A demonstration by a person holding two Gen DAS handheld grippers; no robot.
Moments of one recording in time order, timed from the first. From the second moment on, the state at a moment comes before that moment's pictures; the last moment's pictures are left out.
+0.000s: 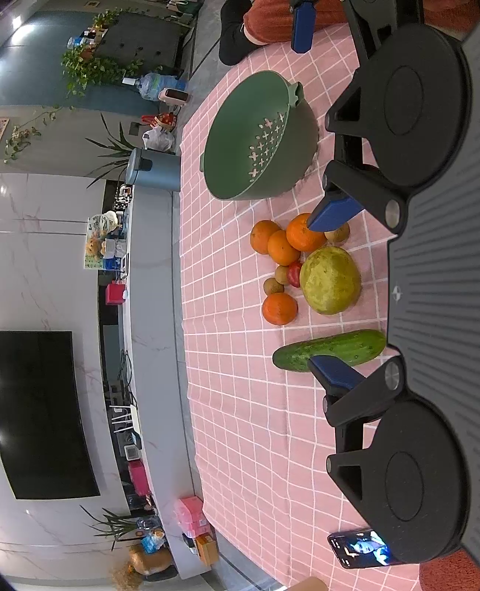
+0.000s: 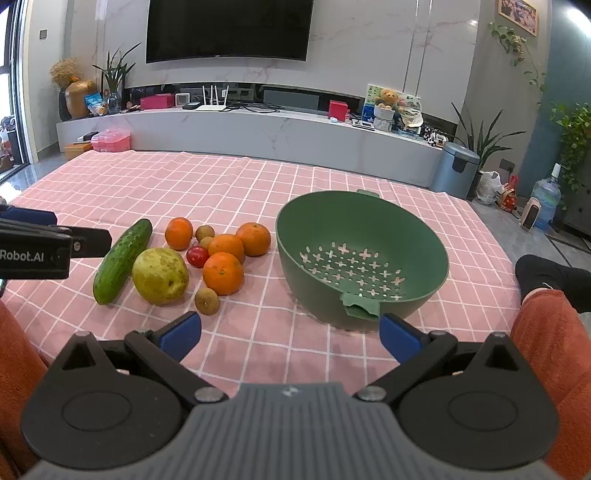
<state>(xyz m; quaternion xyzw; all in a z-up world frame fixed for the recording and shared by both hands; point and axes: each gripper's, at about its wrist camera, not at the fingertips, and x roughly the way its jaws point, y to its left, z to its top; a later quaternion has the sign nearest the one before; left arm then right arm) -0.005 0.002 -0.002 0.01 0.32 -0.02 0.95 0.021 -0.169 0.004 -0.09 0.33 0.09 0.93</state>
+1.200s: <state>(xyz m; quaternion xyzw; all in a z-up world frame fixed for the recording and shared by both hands) -0.004 0.001 -0.003 0.01 0.33 -0.02 0.94 0.020 -0.172 0.007 -0.08 0.34 0.08 0.93</state>
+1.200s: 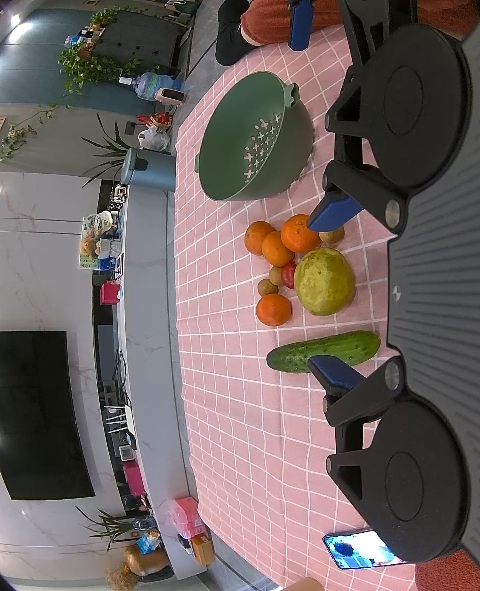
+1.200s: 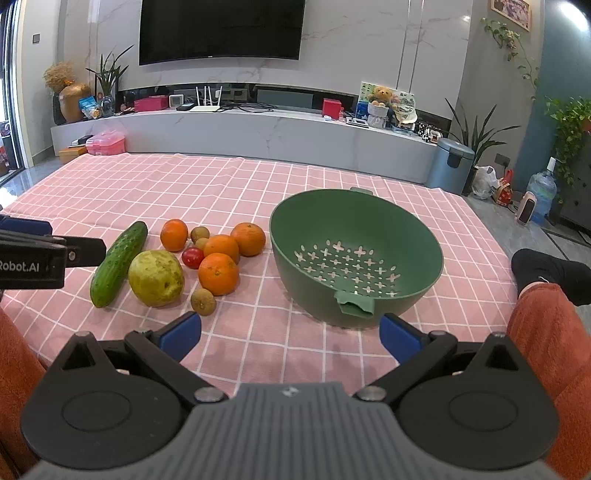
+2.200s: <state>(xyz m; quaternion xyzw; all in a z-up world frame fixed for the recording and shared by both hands) -0.001 0.004 0.000 0.00 0.33 -0.02 0.94 0.025 -0.173 0.003 -0.07 0.35 0.07 0.93</state>
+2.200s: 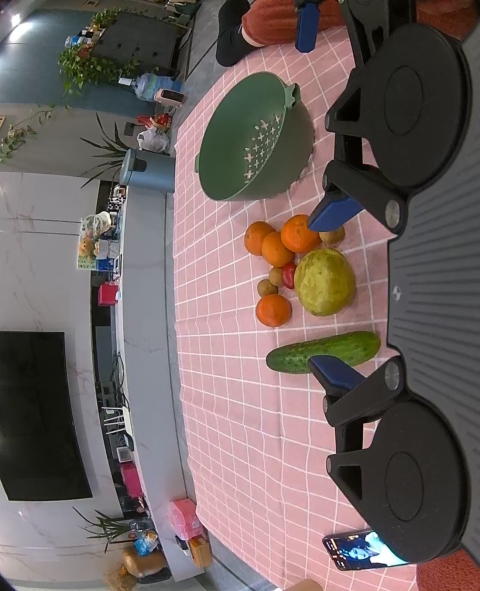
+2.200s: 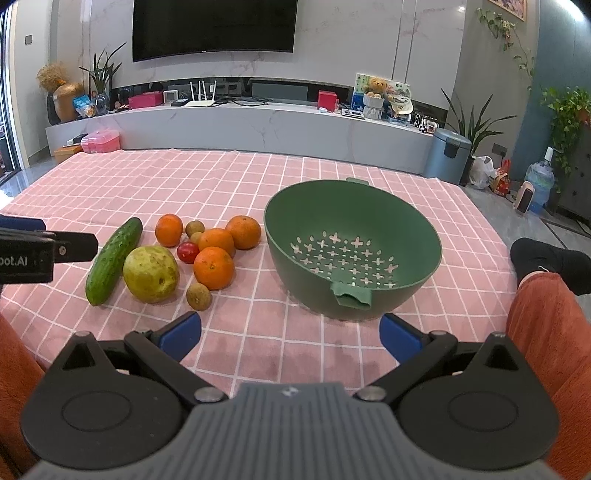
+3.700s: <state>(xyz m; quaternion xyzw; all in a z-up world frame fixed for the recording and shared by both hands) 0.126 0.098 -0.071 -0.13 0.49 -0.01 0.86 0.150 -0.064 -0.056 -0.07 0.43 0.31 0.84</state>
